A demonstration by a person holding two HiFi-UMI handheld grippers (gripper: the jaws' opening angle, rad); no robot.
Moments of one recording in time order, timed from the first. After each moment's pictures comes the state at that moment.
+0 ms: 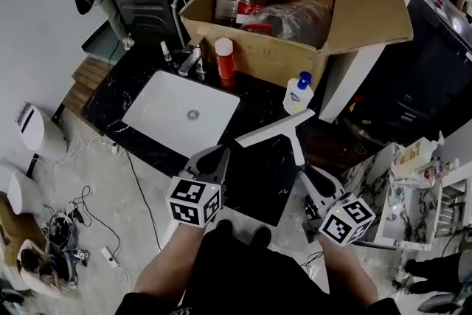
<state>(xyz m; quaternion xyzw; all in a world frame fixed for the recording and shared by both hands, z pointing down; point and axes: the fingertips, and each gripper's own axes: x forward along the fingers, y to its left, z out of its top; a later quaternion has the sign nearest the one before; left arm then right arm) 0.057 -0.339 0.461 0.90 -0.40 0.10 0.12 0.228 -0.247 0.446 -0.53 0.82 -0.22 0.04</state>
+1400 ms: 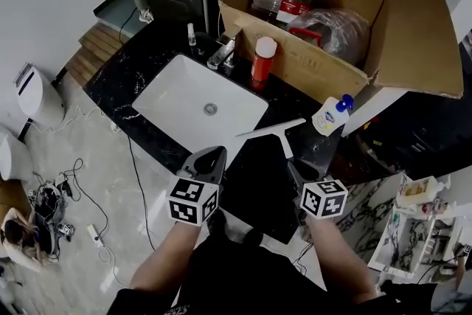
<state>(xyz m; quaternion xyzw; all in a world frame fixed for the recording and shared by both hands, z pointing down) -0.028 -0.397 0.511 0.87 -0.45 0.10 0.17 0.169 -0.372 0.576 -0.51 0.80 -0.27 -0.16</state>
